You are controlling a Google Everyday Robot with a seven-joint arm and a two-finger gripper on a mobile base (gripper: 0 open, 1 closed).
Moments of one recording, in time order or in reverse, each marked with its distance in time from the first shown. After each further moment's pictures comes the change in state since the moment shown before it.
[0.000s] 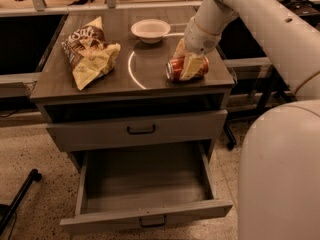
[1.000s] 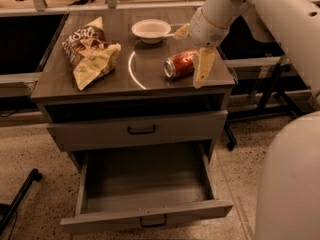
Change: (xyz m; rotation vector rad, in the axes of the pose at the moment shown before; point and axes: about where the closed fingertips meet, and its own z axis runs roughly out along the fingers) arm -0.008 0.010 -0.035 0.067 -0.015 -0.016
